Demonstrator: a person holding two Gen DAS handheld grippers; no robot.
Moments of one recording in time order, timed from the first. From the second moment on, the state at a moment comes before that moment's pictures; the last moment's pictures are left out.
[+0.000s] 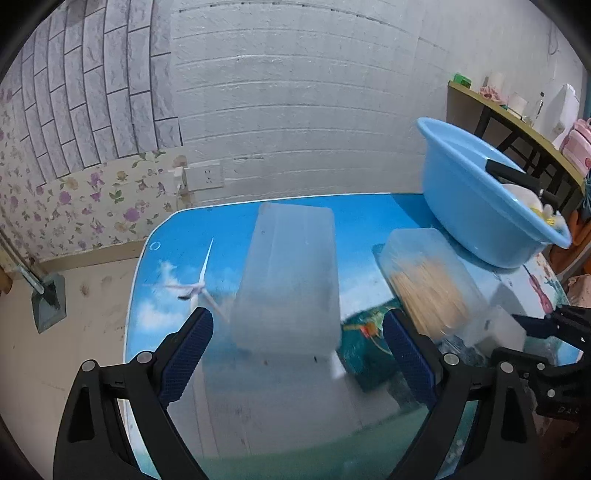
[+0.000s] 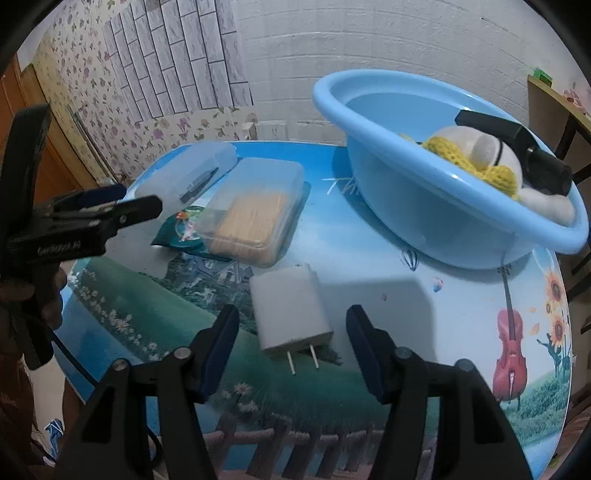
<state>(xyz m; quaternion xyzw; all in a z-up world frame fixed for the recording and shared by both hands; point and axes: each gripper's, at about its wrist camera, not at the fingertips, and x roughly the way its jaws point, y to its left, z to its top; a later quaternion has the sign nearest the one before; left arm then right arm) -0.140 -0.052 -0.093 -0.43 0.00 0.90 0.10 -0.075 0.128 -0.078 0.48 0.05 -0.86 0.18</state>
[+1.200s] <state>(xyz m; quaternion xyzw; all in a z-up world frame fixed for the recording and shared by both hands) -0.011 -0.038 -0.084 -0.45 0.03 0.89 0.07 -0.028 0.181 -0.059 0.46 0.03 -0.88 0.15</state>
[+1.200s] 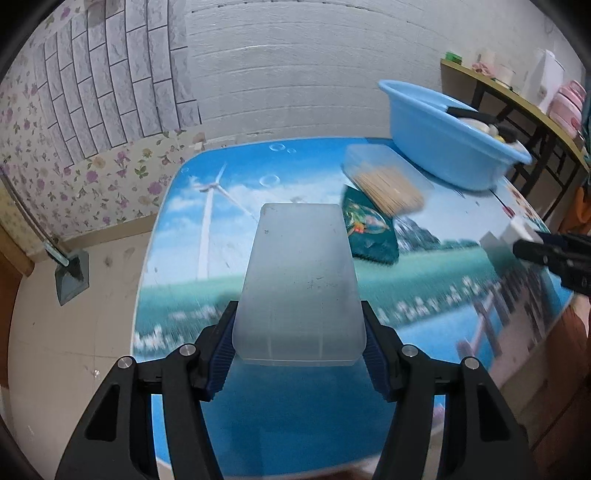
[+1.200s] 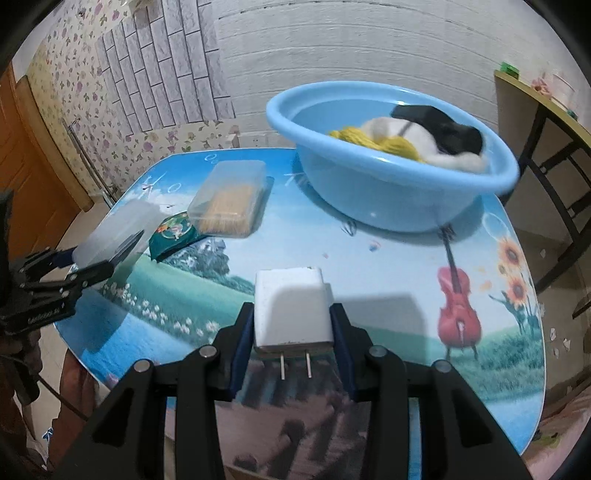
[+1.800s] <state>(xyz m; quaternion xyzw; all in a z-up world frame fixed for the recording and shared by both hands) 0.012 -0.003 -0.090 -0.48 0.04 0.87 0.09 -0.008 0.221 -0.067 0.46 0.02 -0.88 0.11</state>
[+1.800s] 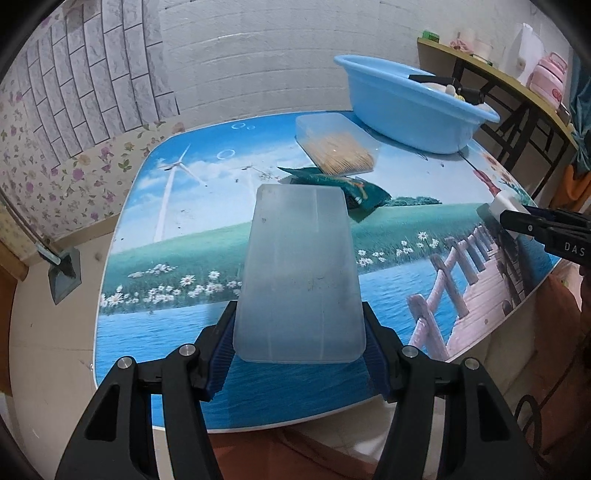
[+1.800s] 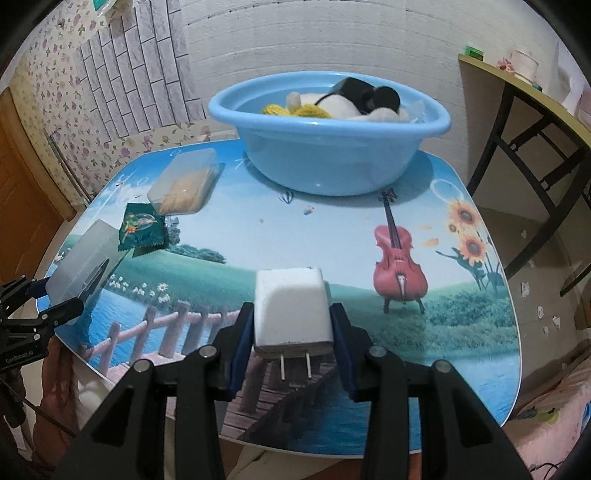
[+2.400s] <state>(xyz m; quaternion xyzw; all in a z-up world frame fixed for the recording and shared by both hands) -0.012 0.010 -0.097 -0.47 0.05 0.88 0.10 -0.010 0.216 -0.080 0.48 0.03 -0.87 0.11</state>
